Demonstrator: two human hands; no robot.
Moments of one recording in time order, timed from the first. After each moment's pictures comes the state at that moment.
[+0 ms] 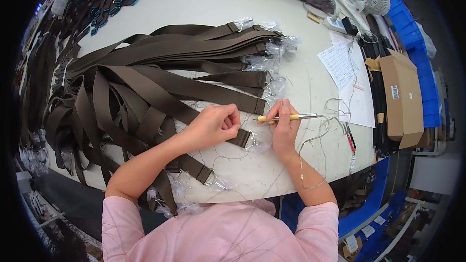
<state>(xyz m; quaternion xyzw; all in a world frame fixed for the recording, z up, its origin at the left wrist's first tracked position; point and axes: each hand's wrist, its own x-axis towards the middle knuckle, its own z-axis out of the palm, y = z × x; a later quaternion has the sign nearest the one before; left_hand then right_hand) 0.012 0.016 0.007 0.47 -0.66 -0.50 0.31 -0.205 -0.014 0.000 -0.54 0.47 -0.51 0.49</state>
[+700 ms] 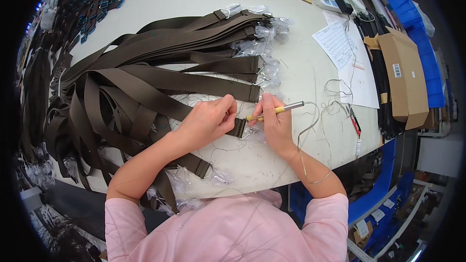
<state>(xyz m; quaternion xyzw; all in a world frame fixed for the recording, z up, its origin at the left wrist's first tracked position) 0.003 0.022 0.007 0.46 -0.77 -0.33 0.30 -0.207 0.008 0.005 -0.53 0.47 -0.42 0.57</state>
